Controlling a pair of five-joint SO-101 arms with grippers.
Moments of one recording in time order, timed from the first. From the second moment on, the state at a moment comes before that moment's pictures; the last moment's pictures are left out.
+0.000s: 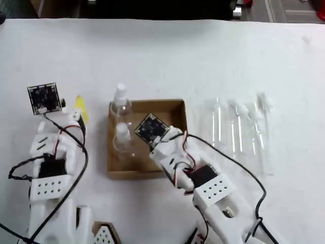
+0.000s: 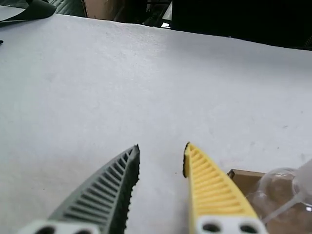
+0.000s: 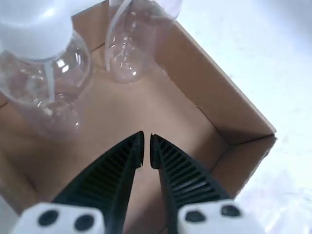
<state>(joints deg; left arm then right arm) -14.9 -54.8 73.8 17.5 5.1 -35.1 -46.9 73.6 20.2 25.9</state>
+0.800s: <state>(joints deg) -14.9 -54.8 73.7 18.9 5.1 -24.3 -78.6 86.6 20.2 17.3</state>
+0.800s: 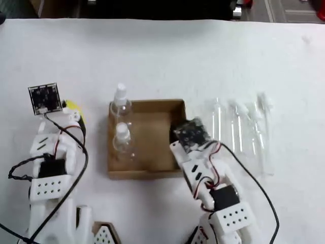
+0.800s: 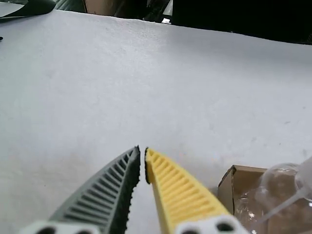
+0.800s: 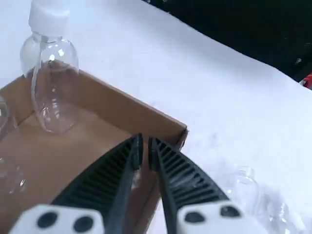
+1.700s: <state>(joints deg) -14.9 -54.8 73.7 18.9 5.1 -23.2 -82.0 87.1 21.5 15.9</state>
